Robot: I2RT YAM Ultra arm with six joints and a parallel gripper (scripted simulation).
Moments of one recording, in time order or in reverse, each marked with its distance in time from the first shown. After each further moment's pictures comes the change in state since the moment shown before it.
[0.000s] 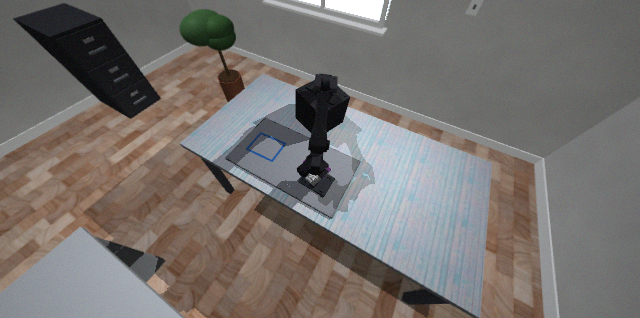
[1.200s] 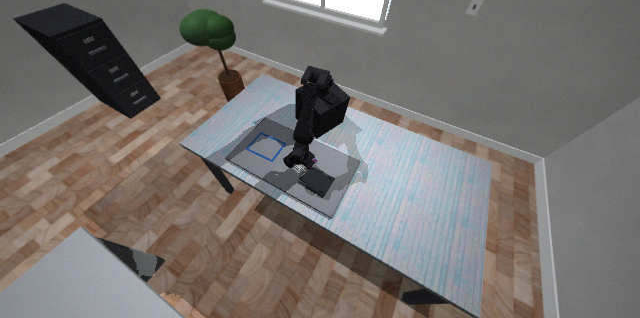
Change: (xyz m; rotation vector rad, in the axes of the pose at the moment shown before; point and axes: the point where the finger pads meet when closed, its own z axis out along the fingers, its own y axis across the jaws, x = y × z) arm -0.010 -0.084 0.003 0.001 0.001 -0.015
